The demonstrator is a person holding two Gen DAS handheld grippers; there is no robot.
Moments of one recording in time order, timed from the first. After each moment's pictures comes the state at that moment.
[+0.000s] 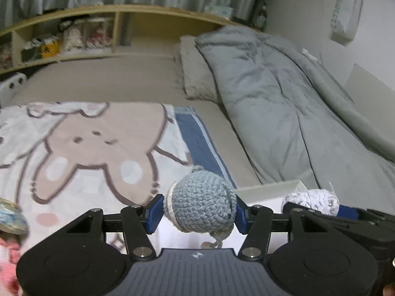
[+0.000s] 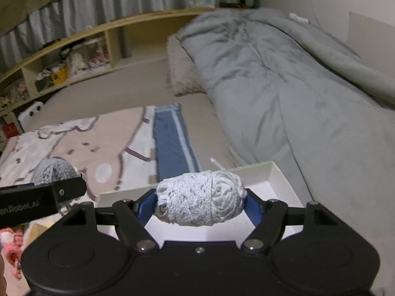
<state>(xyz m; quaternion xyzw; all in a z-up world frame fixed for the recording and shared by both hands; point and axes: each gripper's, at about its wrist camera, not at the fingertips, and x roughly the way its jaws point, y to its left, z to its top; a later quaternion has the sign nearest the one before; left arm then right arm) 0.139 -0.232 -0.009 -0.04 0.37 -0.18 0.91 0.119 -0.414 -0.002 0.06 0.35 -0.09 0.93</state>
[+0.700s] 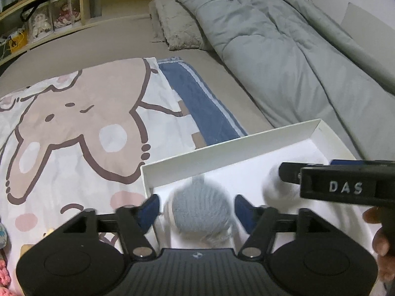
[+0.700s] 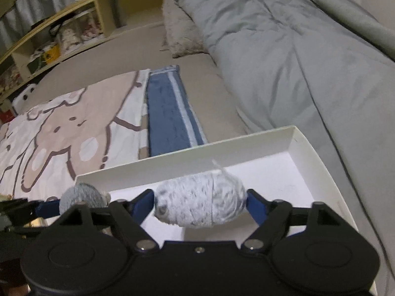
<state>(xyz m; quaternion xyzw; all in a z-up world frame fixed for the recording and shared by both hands) 0.175 -0.246 -0.076 0.05 0.44 -0.21 0.87 0.163 -0.421 -0.052 0.09 0.42 -0.08 0.90</state>
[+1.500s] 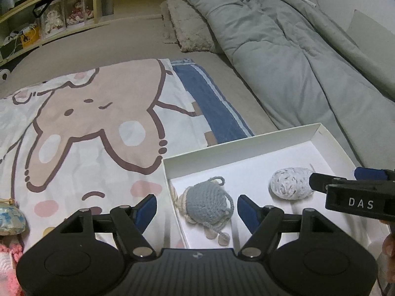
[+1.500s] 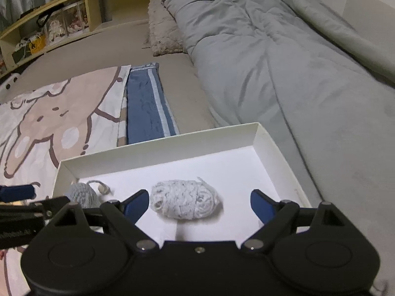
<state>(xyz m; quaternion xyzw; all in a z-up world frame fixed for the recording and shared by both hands) 0.158 -0.223 -0.051 0.04 0.44 -0.19 0.88 0.131 -0.417 -0.035 0.04 0.42 -0.12 0.90</state>
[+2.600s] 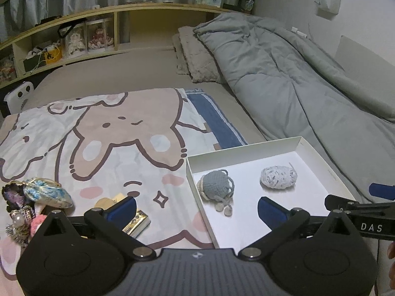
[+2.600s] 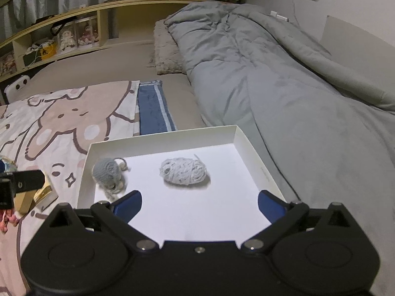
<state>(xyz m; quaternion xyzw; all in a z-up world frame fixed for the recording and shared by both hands) 0.064 -0.162 0.007 0.03 0.38 -0.18 0.91 0.023 -0.378 0.012 0.01 0.38 -0.13 0.92</state>
